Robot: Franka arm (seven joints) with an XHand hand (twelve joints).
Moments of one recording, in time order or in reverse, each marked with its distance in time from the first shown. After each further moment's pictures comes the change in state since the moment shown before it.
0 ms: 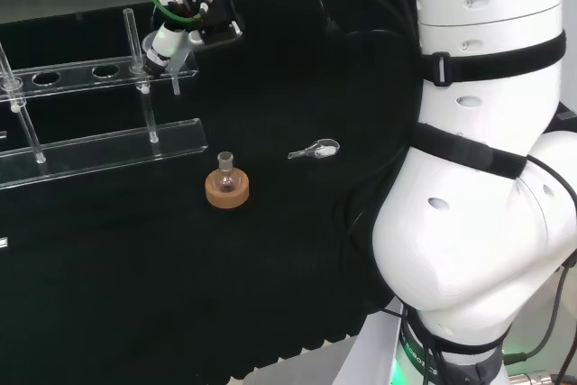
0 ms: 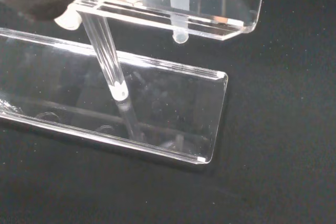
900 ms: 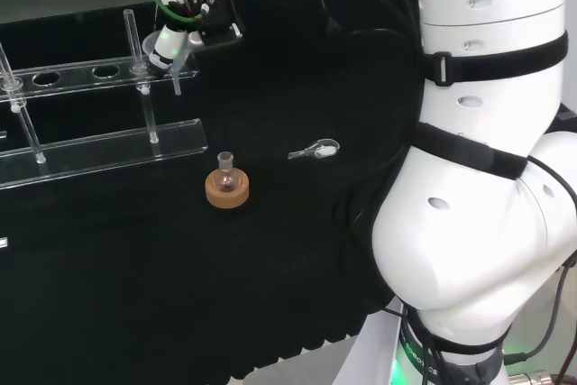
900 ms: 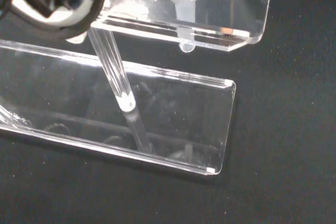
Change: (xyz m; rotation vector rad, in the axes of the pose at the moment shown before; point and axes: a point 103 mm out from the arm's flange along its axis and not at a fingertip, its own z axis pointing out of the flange) arm -0.001 0.002 0.001 -0.026 0.039 -0.001
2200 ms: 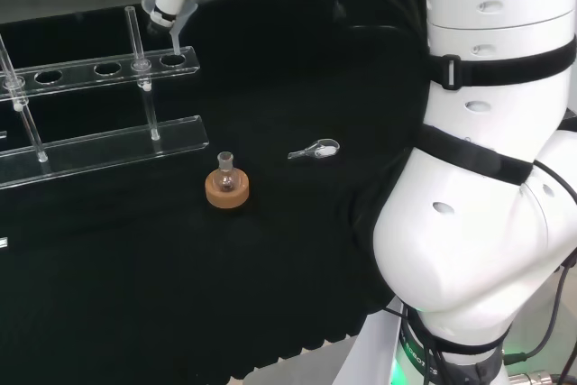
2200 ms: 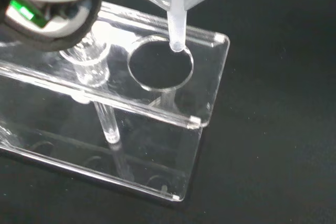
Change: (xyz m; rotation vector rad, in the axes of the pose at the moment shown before) arm -0.006 -0.026 -0.082 -0.039 -0.115 -0.036
